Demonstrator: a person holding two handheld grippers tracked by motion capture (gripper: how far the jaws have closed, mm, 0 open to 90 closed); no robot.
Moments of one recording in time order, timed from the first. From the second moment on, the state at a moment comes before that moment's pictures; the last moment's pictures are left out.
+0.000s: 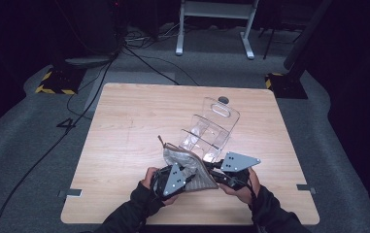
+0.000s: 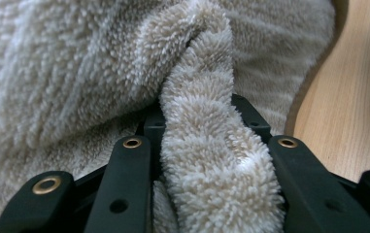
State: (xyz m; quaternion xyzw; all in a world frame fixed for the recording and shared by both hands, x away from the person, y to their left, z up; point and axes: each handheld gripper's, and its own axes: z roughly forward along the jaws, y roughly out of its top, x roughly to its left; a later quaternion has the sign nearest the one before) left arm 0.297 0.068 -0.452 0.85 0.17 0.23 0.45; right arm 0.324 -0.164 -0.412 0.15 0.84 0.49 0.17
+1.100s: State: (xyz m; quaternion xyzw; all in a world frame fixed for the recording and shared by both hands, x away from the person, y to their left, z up) left arm 0.319 0.121 -0.419 0.80 0.24 0.26 0.49; right arm 0.323 -0.165 -0.413 0.15 0.84 0.49 0.17
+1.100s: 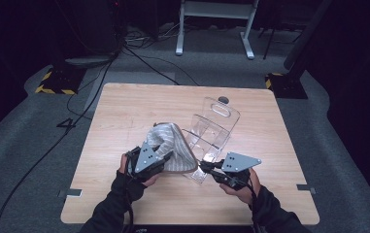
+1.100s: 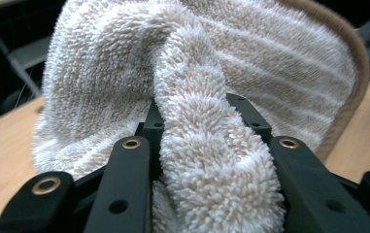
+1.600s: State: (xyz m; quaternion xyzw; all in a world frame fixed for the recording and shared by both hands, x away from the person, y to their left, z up) left arm 0.310 0.068 -0.479 0.89 0.16 0.19 0.38; right arm 0.324 -0.165 -0.413 0.15 0.84 0.50 0.17
